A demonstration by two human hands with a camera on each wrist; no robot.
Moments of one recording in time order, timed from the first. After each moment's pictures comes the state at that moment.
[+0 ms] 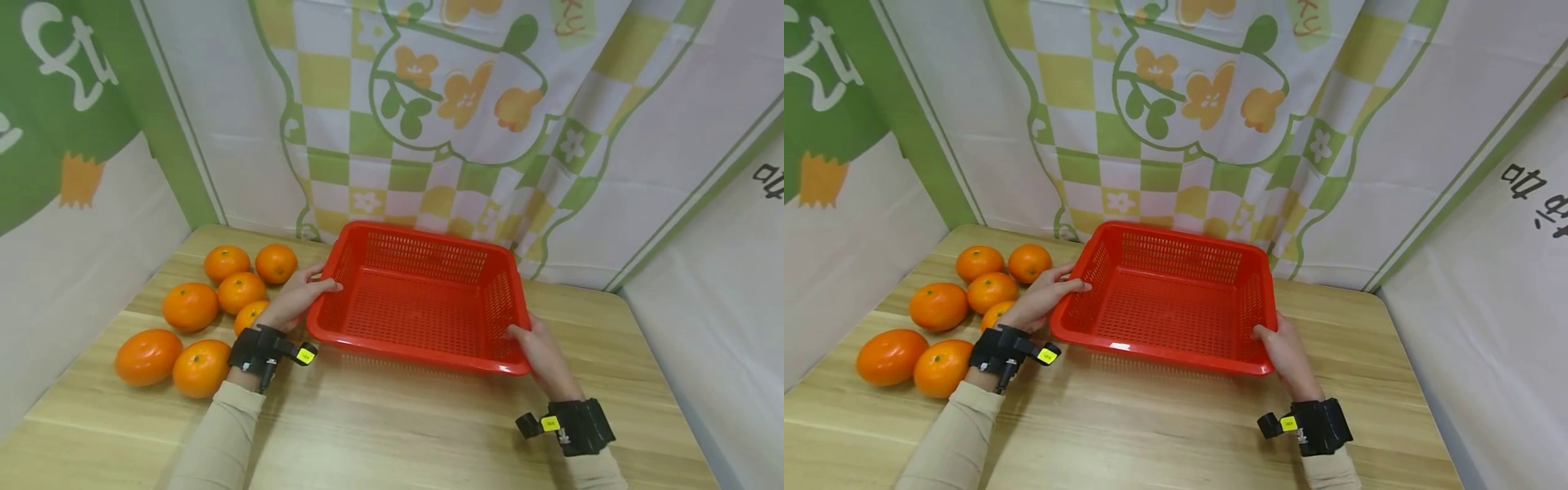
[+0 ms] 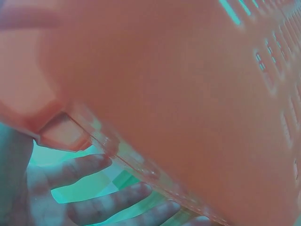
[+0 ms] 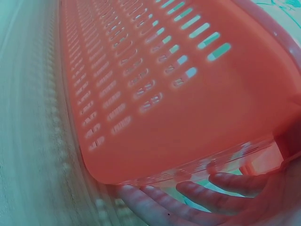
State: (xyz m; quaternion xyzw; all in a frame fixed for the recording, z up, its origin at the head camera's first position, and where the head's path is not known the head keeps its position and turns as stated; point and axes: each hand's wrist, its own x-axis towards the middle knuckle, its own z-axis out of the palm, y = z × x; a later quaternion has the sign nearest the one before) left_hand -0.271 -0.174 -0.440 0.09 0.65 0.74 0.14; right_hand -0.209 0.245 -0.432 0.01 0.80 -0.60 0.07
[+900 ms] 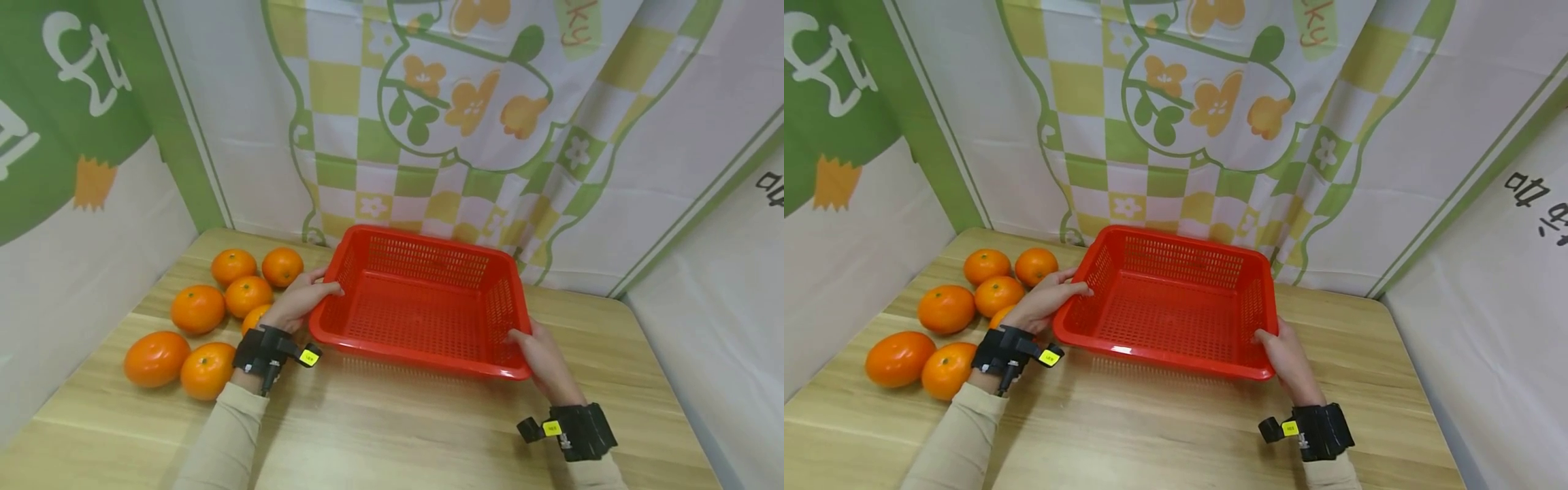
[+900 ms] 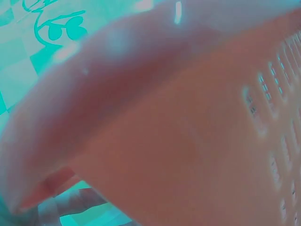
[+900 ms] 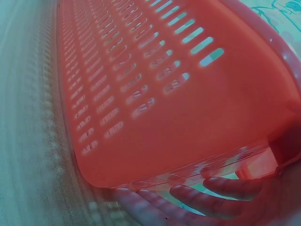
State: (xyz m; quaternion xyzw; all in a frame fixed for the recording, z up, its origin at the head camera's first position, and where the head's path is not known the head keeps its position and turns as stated) left_hand -0.268 -0.176 -0.429 0.02 0.64 0.75 0.17; right_hand -0.207 0.237 -0.431 0.01 0.80 -0.60 0.07
